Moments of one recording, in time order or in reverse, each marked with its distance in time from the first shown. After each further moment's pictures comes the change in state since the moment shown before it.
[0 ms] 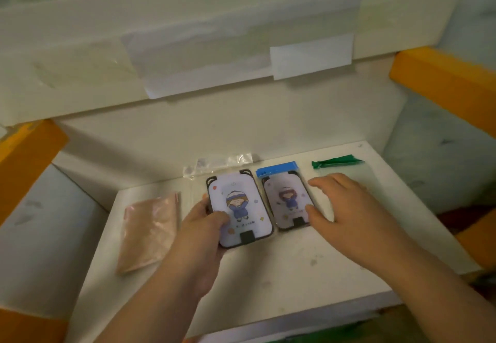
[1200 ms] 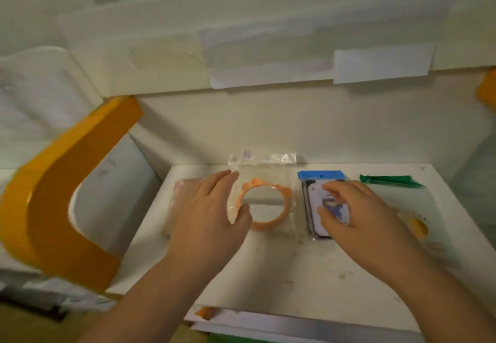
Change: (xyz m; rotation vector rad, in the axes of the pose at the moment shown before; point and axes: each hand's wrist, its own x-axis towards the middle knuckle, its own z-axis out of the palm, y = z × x) left_hand -0.040 0.017 -0.030 1.310 0.412 0.564; right_hand 0.019 -0.025 0.004 0.204 -0.111 -0.087
